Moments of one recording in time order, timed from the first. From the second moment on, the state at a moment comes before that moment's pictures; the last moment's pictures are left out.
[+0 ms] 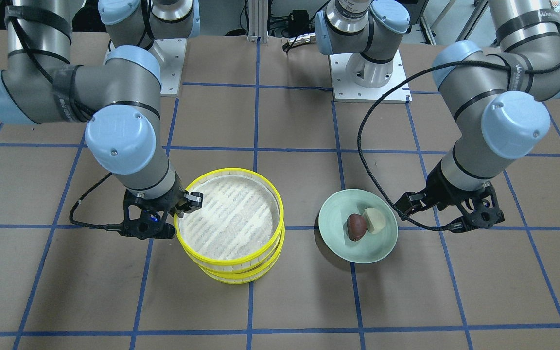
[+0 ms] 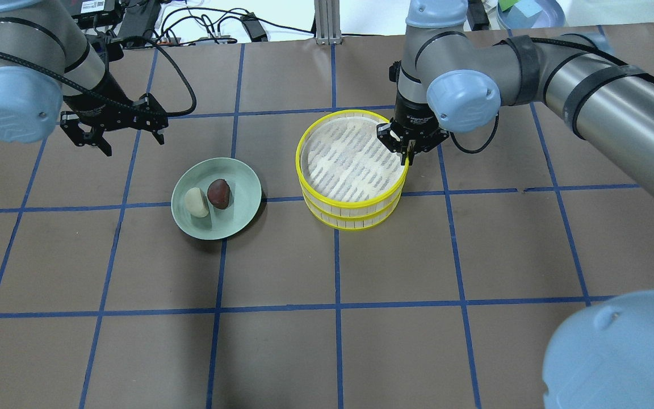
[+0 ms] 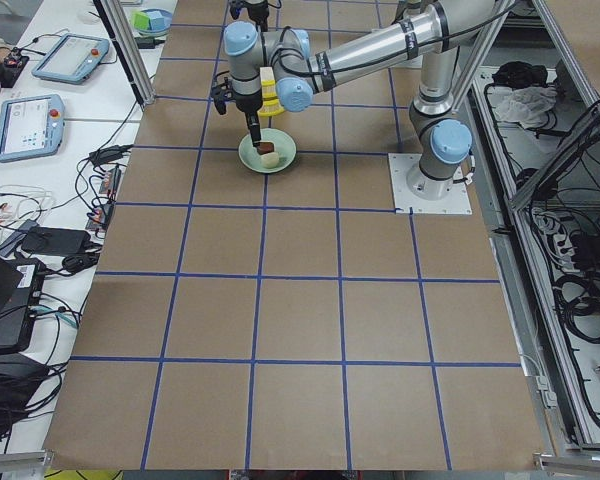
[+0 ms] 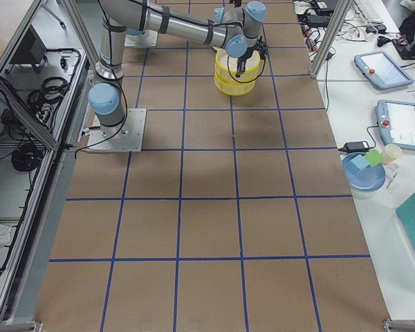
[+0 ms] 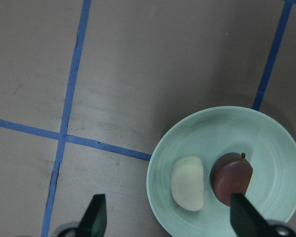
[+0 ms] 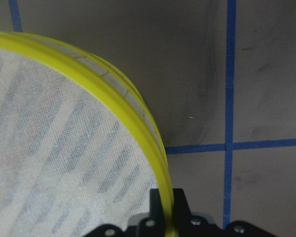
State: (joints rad) left arm -1.40 -1.85 -1.67 -1.23 1.60 -0.09; right arm 1.69 -1.21 1.53 -1.81 -1.55 0.19
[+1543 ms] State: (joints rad) left arm -1.40 -2.01 -1.72 -1.22 1.51 -0.13; right arm 1.35 -1.39 1.51 -1.53 -1.71 -0.40
